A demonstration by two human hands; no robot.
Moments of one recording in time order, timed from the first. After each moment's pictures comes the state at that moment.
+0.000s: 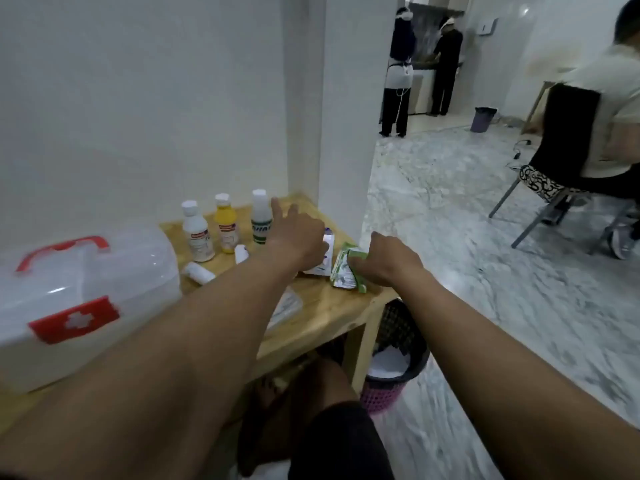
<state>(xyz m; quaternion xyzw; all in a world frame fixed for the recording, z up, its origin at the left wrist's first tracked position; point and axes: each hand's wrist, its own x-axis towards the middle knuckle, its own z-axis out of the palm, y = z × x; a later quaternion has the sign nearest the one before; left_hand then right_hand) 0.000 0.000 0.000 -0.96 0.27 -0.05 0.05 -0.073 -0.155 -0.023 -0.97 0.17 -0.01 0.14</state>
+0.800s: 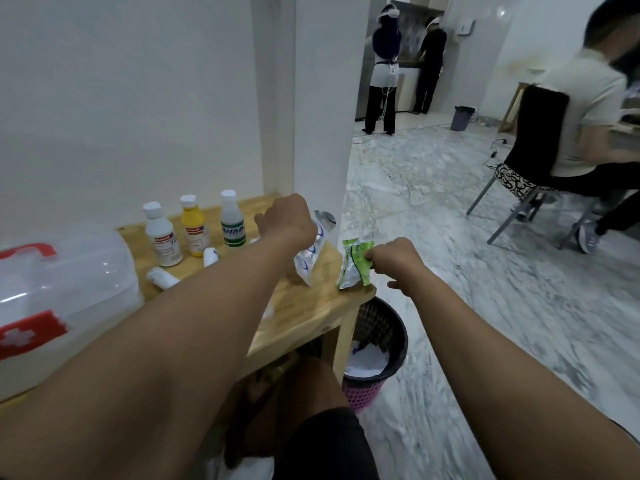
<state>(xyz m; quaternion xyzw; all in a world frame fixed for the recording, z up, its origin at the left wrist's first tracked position) -0.008 -0.038 0.022 -0.97 0.10 -0.04 -0.21 -0.077 -0.206 -0.033 -0.80 0.33 -0.06 0.50</state>
